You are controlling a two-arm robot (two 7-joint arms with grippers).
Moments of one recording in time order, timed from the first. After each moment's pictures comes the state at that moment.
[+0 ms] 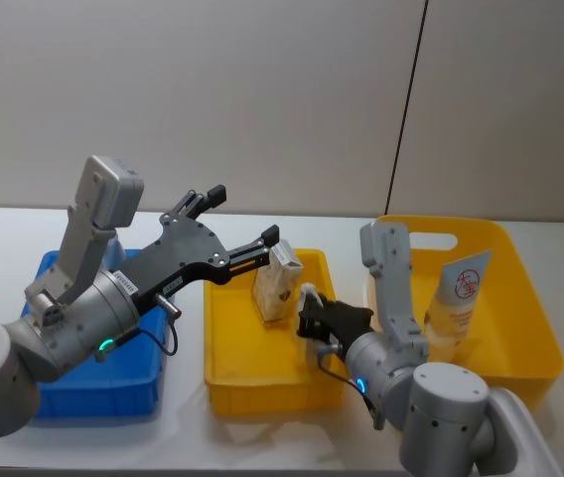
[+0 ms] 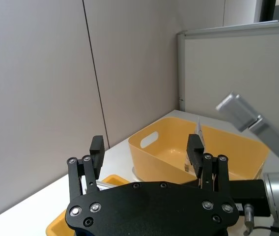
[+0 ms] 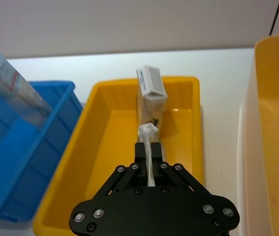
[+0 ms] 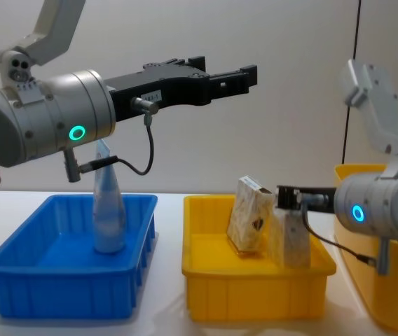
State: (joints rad) left arm -0.54 0.27 0.44 -1.36 -0.42 -0.08 -0.56; right arm 0.35 -0.14 -0.12 -1.34 0.05 0.42 0.09
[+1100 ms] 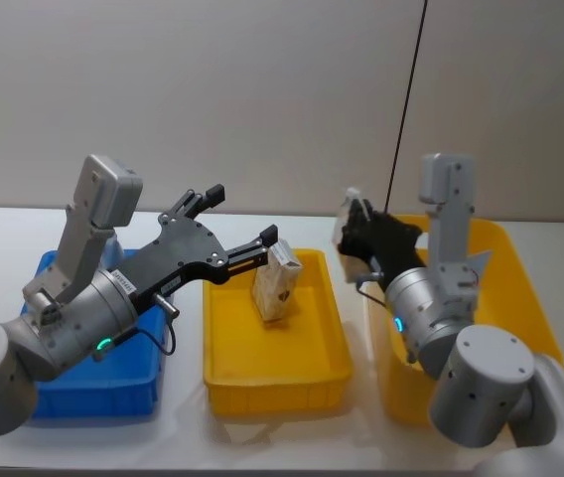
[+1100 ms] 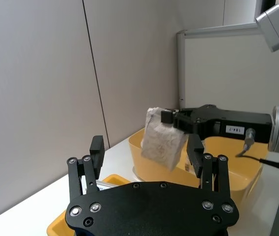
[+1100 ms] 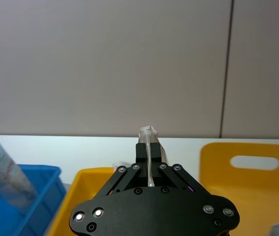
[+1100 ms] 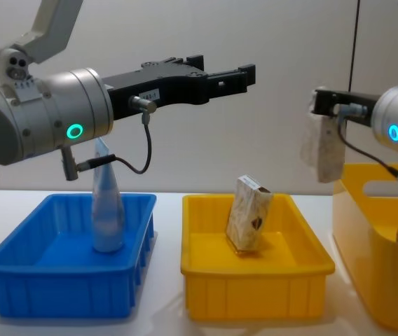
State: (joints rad) left arm -0.54 0.27 0.44 -1.36 -0.42 -0.08 -0.56; right arm 0.37 -0.10 -0.10 -1.44 0.04 0.22 0.07
